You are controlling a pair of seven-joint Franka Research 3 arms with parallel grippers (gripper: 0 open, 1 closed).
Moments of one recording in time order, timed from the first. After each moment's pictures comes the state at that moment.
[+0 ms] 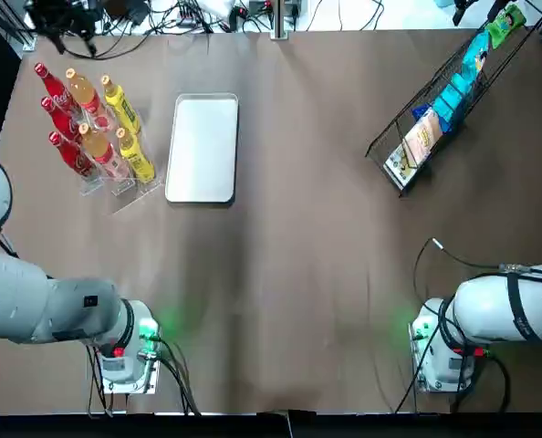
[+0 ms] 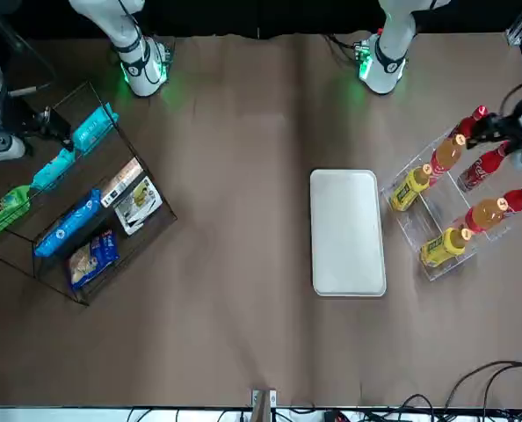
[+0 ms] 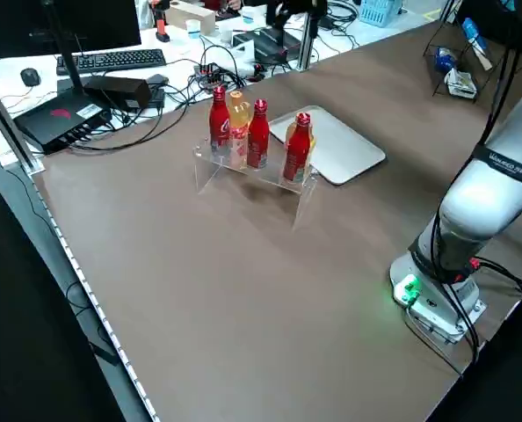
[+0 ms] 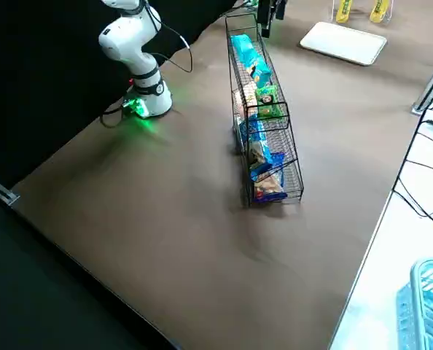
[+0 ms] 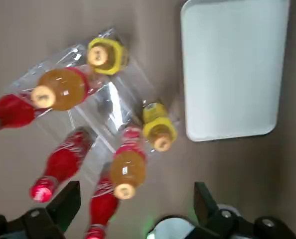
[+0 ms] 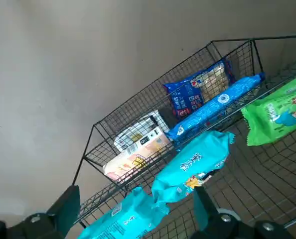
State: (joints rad) left arm 0.07 -0.03 0.01 -1.69 -0.01 1.51 0.20; right arm 0.01 -0.06 0.05 -1.63 0.01 1.55 -0.03
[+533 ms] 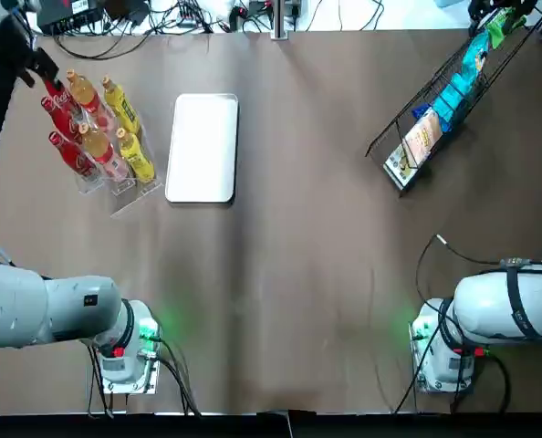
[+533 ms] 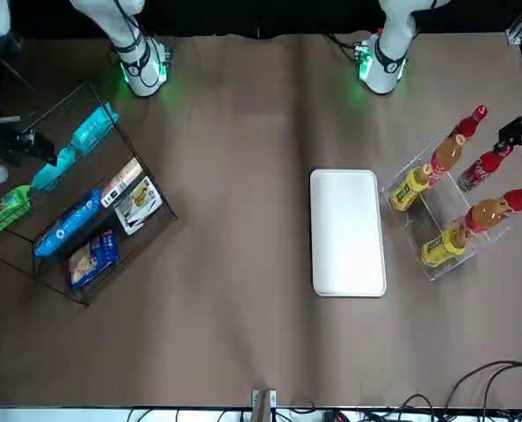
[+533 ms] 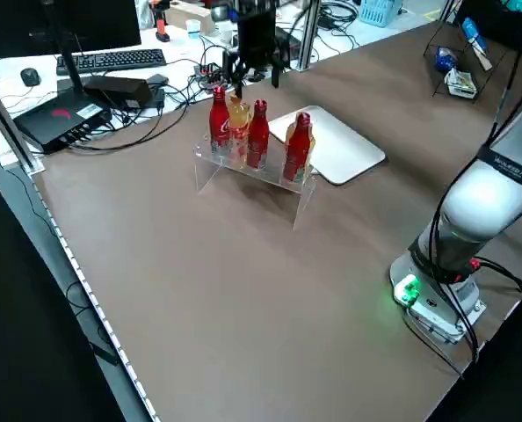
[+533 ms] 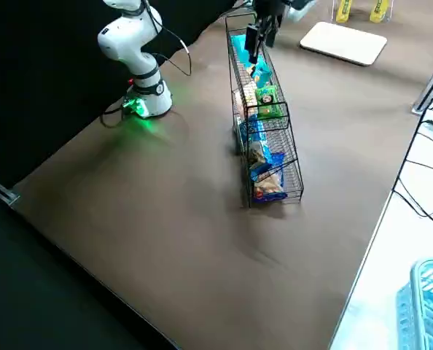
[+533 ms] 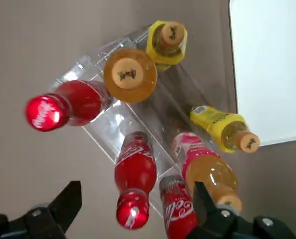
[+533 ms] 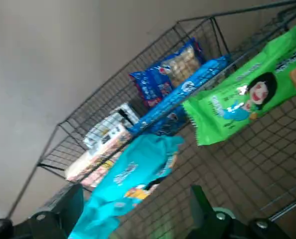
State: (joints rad) left arm 0.08 -0.13 0.24 -2.03 -0.01 1.87 0.51; right arm -0.06 0.00 0.03 -1.65 -0.05 1.55 -0.05
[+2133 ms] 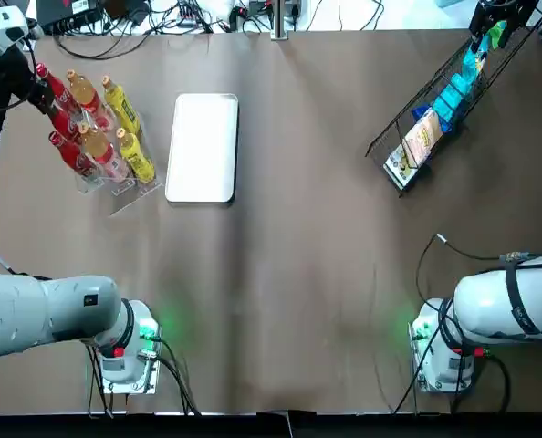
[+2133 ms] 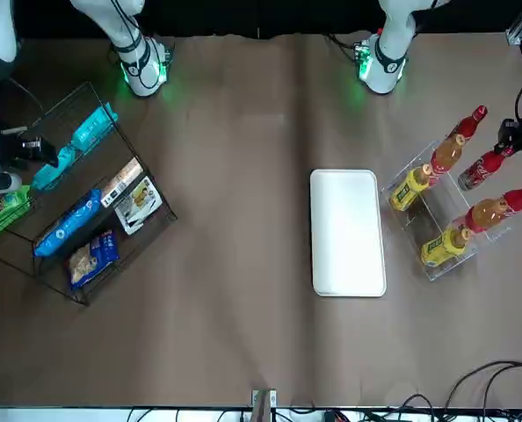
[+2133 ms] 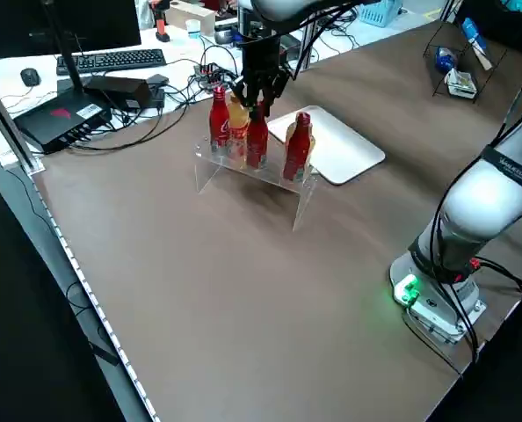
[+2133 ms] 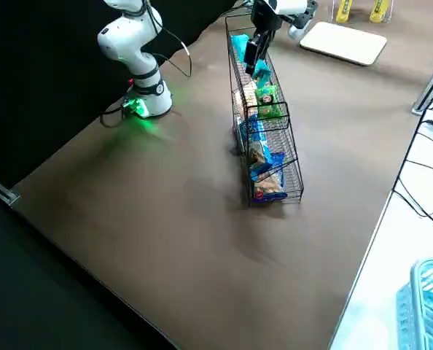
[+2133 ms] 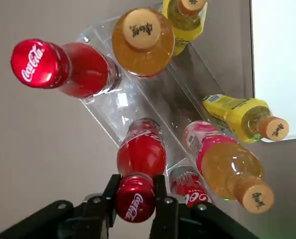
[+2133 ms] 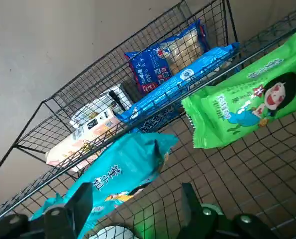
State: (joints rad) left arm 0.09 -0.19 0.27 -2.14 0.05 1.92 0.49; right arm -0.07 0.05 0.03 -1.63 -0.07 1.50 -0.15
